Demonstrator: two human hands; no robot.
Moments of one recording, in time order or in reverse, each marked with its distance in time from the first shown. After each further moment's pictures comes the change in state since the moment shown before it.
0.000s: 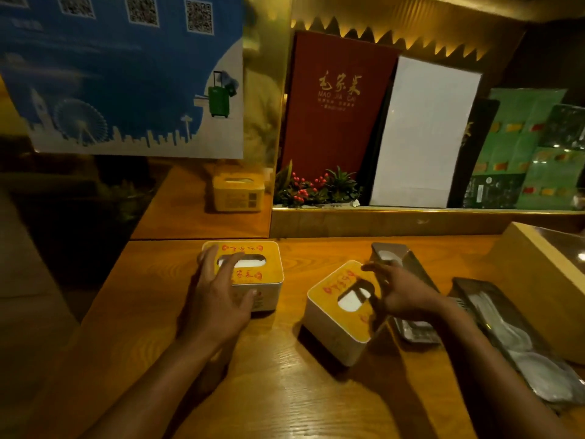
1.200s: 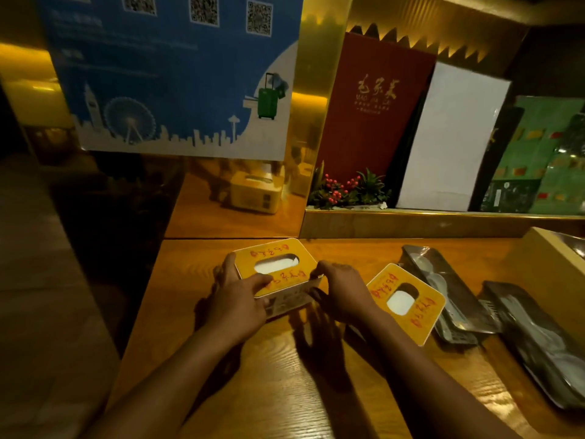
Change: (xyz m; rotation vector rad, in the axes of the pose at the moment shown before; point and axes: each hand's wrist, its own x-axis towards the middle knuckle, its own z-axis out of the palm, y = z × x) left_hand 0.013 -0.044 -0.049 0.085 -0.306 -0.194; right_hand 0.045 -0.158 0.116 -0.175 0.249 -0.222
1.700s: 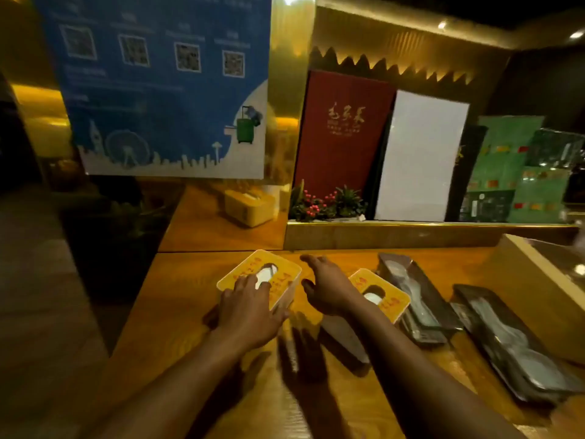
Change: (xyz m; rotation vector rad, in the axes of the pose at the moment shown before) left_hand -0.029 0.071 0.015 0.425 -0.086 0.093; right_hand -0.026 0.004 -0.054 0.165 -0.036 0.016
